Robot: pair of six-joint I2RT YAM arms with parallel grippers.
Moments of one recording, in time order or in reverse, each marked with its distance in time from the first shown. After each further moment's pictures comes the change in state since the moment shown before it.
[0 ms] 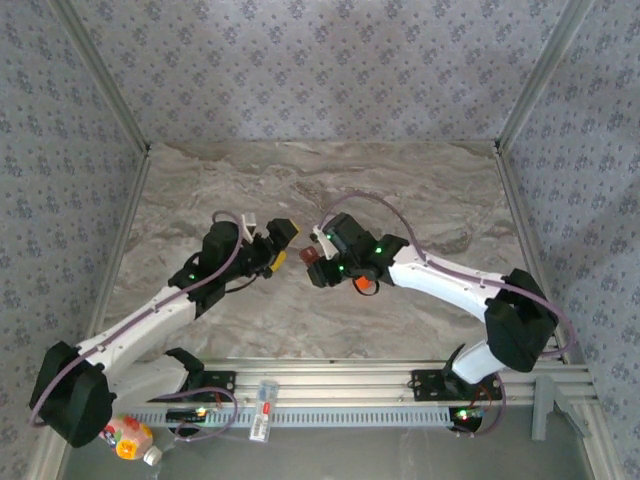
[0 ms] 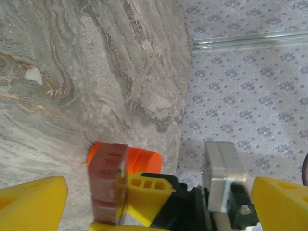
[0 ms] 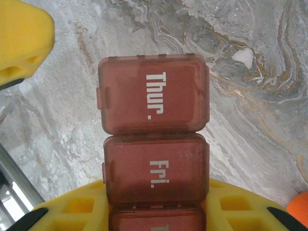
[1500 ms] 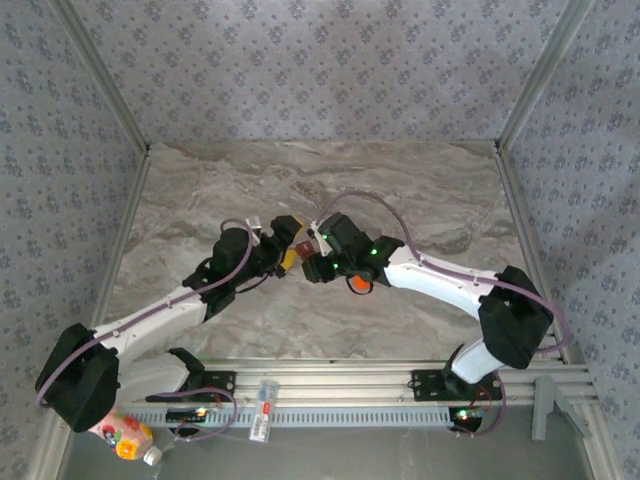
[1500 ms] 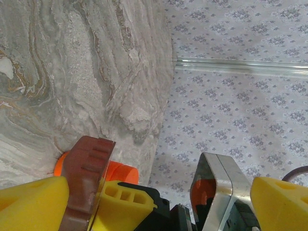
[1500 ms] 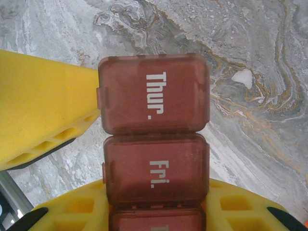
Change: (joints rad) left arm -0.065 0.070 -0.061 0.217 -0.112 -0.195; right arm 0.011 0.019 -0.004 0.089 0.035 0.063
